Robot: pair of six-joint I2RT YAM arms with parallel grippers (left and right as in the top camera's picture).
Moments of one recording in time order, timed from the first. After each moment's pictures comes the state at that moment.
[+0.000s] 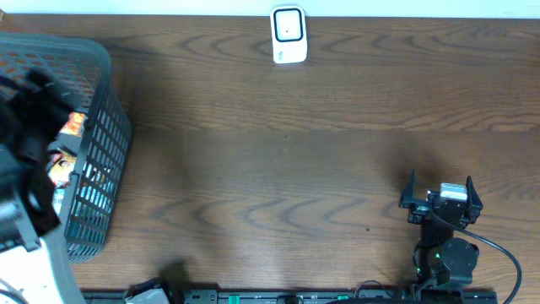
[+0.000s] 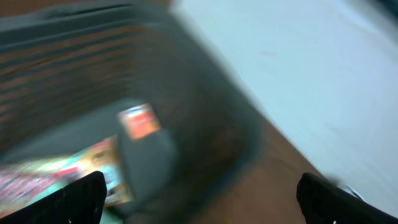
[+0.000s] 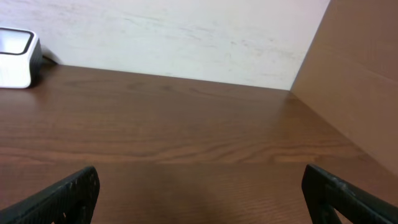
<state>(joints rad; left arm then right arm) 0.38 1.15 1.61 -1.04 -0.10 -0.54 -0.06 0.02 0.01 -0.05 0.17 -0.17</state>
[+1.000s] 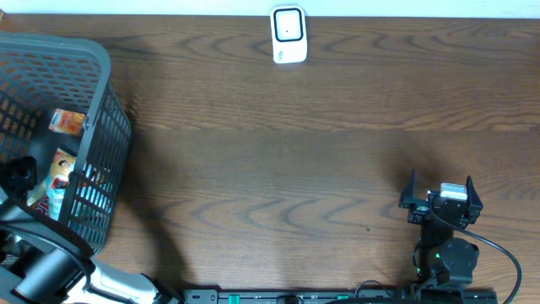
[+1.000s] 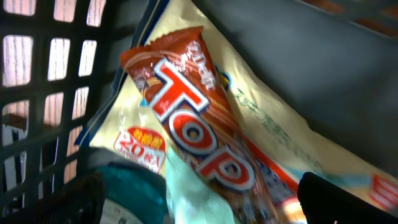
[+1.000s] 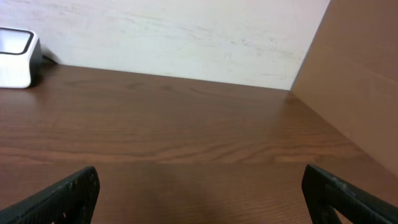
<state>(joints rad) 0.85 1.84 1.51 -1.24 -0.15 -0.95 -0.06 0.02 0.01 -0.05 0.17 -0.17</state>
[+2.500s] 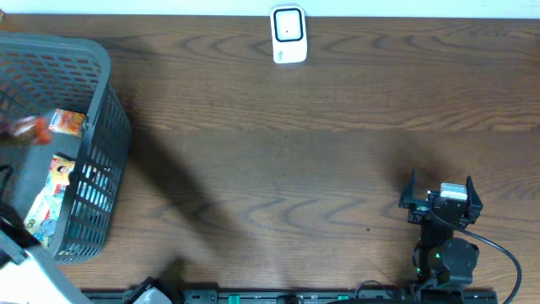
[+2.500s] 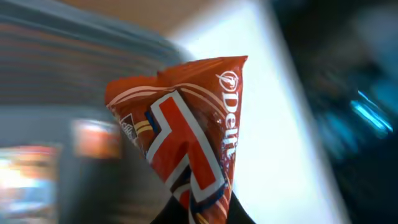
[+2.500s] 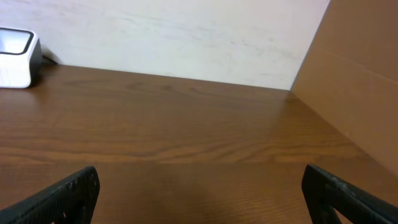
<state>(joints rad) 0.77 1.03 1.39 -0.69 0.38 -0.88 -0.06 0.03 0.01 -0.05 0.17 -0.17</state>
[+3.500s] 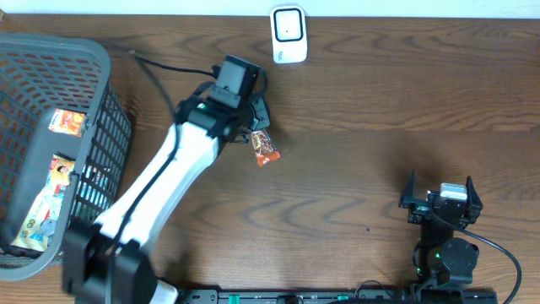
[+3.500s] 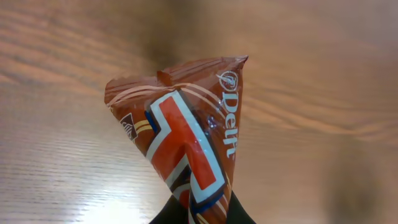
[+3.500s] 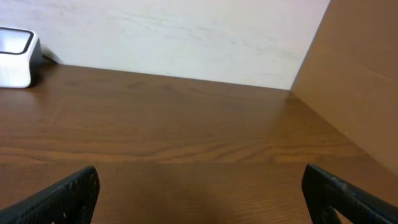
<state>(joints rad) -0.45 1.65 1.35 -0.72 0.04 -0.69 -0.06 0.03 0.01 -0.05 0.17 -0.17</state>
